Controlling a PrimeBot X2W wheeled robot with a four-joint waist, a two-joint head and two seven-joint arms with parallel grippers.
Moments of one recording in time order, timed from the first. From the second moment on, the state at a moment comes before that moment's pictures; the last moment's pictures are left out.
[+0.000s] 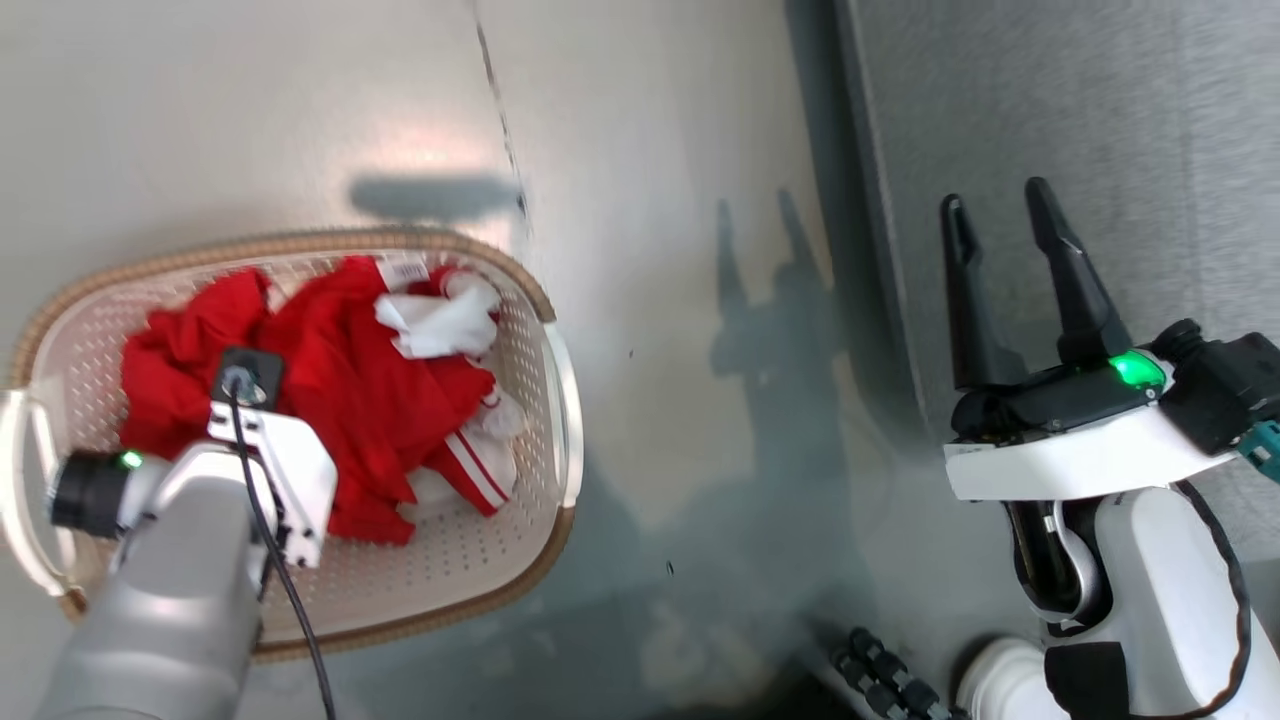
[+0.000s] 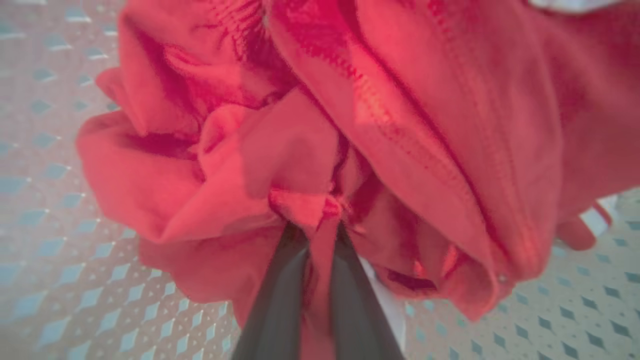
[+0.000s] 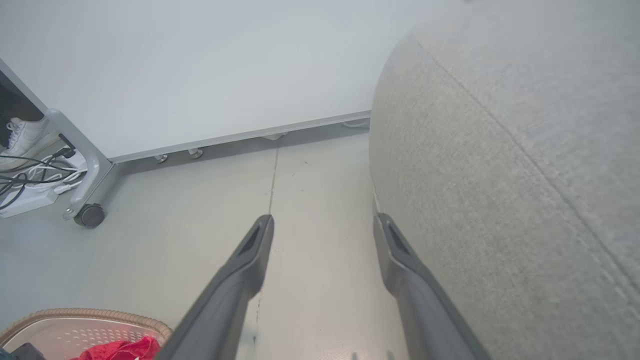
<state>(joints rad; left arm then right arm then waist) -0.80 0.20 -0.46 1.29 -0.21 0.06 0.07 -0.38 -0.05 0.17 0.08 0.35 0.13 -0.26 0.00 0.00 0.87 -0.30</state>
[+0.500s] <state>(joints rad) -0.69 0.08 -0.44 1.28 -0.29 -0.01 -0.08 -0.33 -0.05 0.15 0.14 0.31 0.13 -0.26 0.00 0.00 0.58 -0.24</state>
